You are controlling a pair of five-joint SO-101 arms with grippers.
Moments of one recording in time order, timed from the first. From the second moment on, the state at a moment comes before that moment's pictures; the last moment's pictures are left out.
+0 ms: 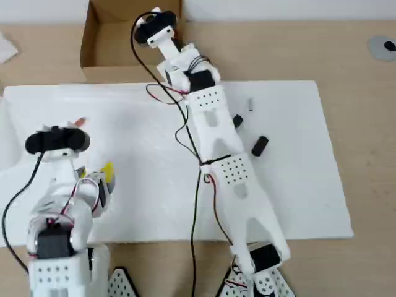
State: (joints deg) left arm -9.2 -84.2 70.2 66.9 -6.4; right arm -23.5 77.4 -94.2 65.1 9.6
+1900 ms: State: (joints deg) left arm -23.0 9.4 12.7 57.3 60.5; right arm -23.0 -13.9 19.6 101.2 35.1
